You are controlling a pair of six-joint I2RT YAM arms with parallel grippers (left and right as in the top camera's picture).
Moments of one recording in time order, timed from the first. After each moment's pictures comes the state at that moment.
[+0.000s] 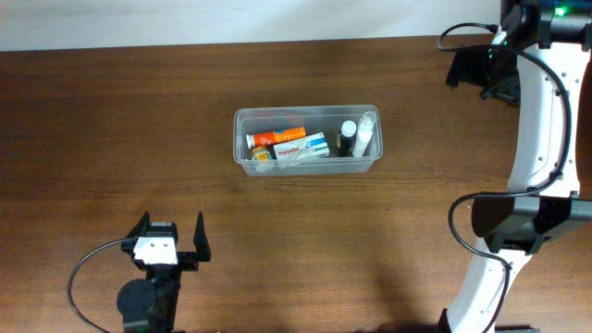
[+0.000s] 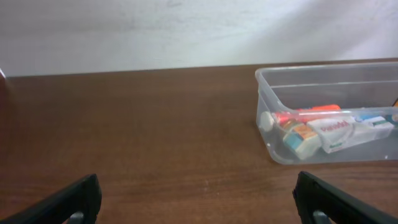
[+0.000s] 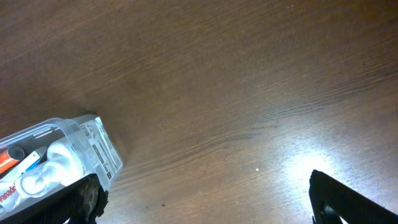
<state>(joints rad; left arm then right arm) 0.09 0.10 0.02 -0.07 0.12 0.05 -0.13 2.17 2.56 -1.69 0.06 0.27</state>
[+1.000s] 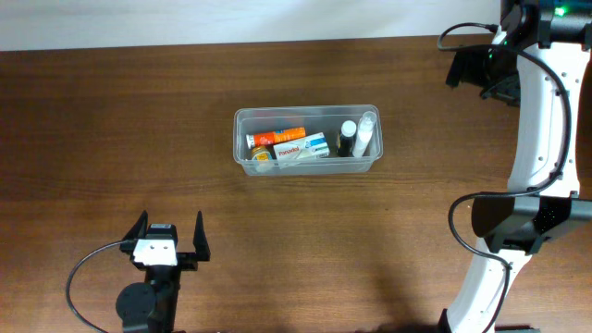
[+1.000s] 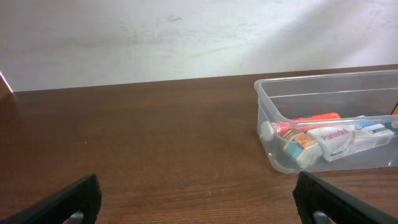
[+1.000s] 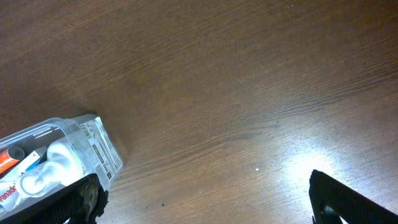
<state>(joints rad) 0.09 0.06 0.02 -0.07 0.12 0.06 -0.13 2.17 2.56 -1.69 0.06 0.27</state>
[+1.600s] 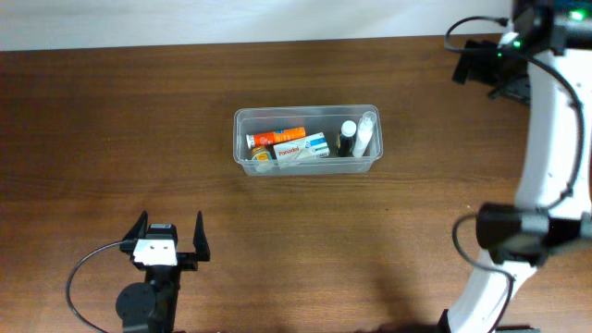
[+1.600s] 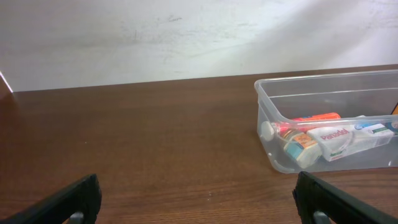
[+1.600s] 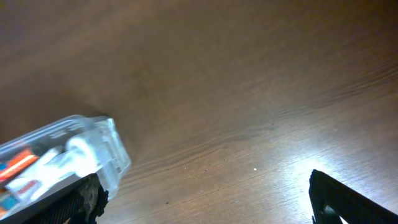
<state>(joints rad) 0.09 0.06 0.02 -0.07 0.12 0.06 -0.13 2.06 2.56 -1.69 0.06 0.27</state>
